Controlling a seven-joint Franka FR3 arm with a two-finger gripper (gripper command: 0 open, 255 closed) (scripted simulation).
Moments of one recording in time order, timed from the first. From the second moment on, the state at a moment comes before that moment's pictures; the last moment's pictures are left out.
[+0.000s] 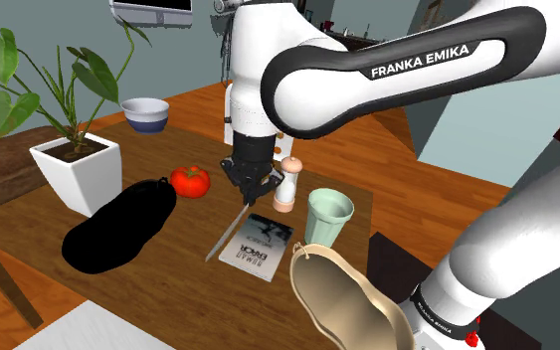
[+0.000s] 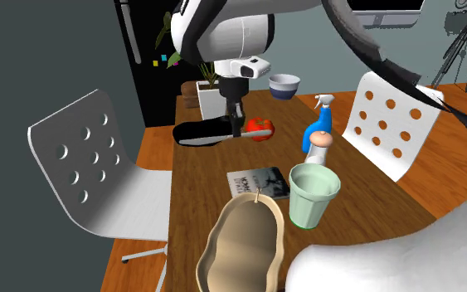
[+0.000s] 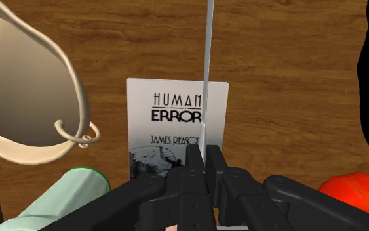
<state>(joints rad) -0.11 -0.25 0.71 -2.20 0.12 1.99 1.66</state>
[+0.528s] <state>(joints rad) 0.03 -0.63 0.58 -2.48 0.29 1.91 1.53</state>
